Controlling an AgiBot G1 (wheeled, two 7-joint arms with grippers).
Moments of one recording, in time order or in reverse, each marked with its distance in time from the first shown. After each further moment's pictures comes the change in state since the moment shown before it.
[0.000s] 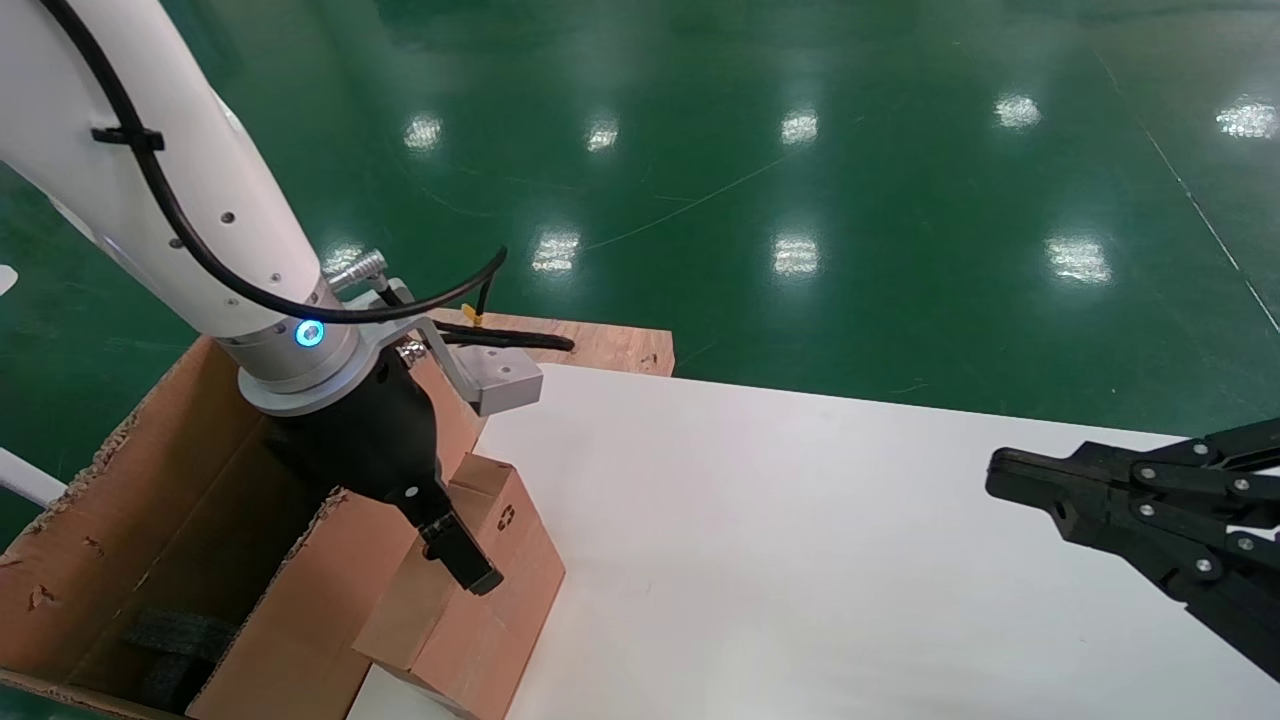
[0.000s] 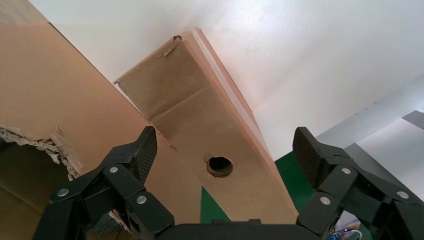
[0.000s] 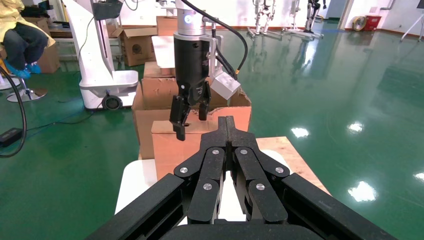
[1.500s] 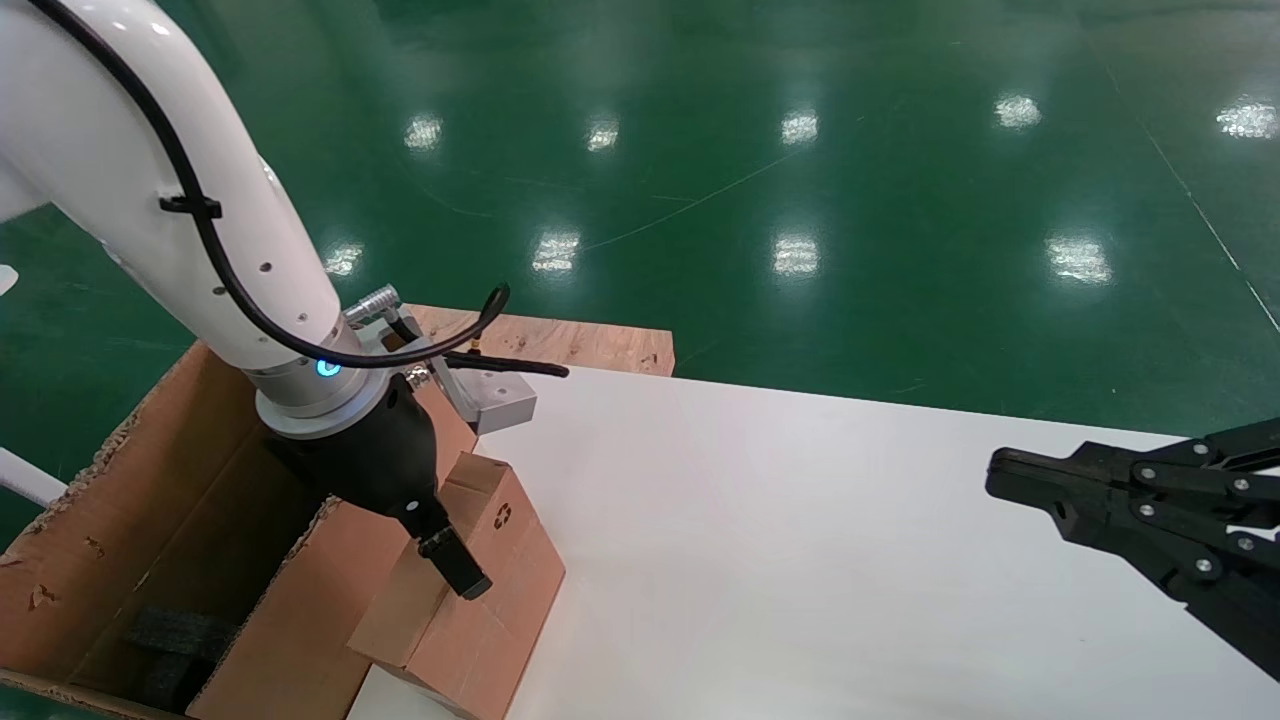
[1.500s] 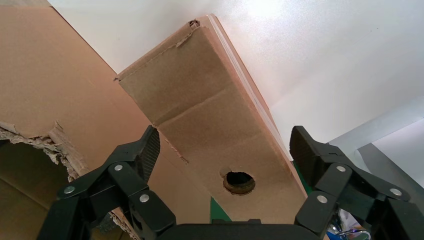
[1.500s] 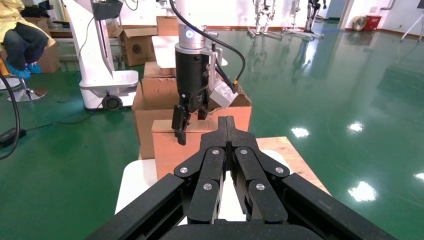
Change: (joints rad) left arm 0.047 0.007 0.051 0.000 0.039 -0.059 -0.014; right arm 0.000 0.000 0.000 0.000 0.001 0.001 0.000
